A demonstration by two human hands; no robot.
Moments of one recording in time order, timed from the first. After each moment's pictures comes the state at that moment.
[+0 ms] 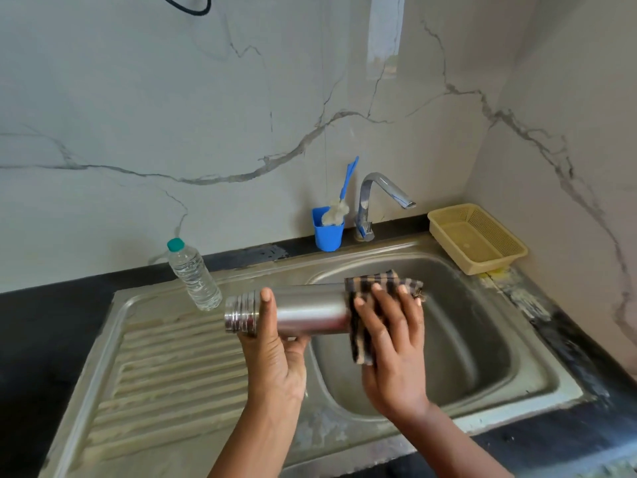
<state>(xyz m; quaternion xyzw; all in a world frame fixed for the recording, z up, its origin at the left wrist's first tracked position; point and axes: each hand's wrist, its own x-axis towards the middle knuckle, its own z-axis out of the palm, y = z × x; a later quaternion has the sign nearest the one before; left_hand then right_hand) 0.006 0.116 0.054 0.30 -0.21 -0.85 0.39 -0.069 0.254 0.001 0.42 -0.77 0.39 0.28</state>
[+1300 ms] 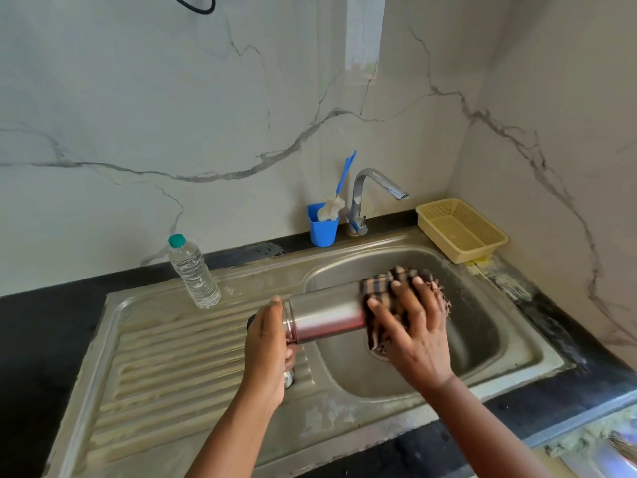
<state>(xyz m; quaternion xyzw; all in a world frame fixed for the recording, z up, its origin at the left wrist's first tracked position) 0.047 0.088 0.032 0.36 -0.55 -0.72 0.22 -0.081 0.275 -0.024 0.42 -0.78 0.14 0.44</state>
